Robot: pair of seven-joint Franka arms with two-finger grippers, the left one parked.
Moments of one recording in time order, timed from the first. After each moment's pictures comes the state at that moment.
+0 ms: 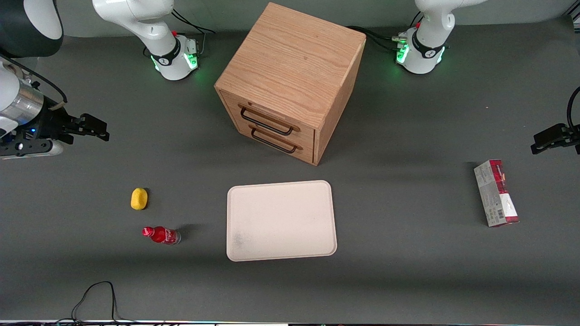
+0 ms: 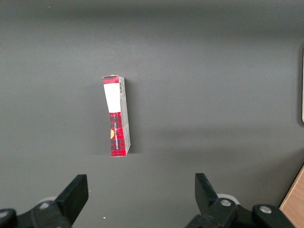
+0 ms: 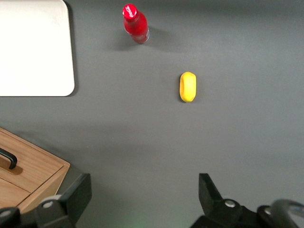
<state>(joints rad) 0.11 -0.02 -0.07 -1.71 0.01 1.63 0.00</state>
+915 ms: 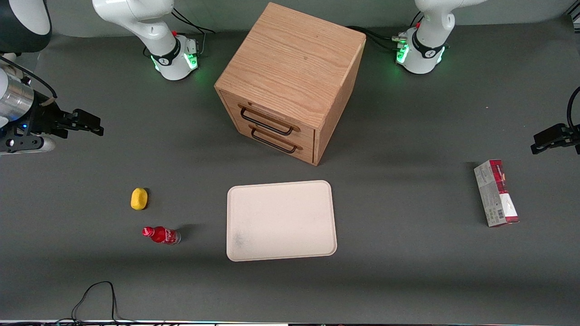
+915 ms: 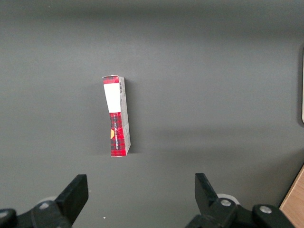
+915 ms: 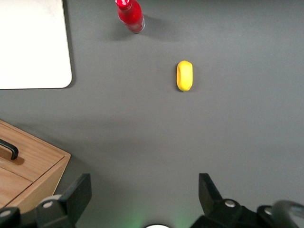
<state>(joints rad) 0.11 -0.02 -0.10 -1.67 0.01 1.55 0.00</state>
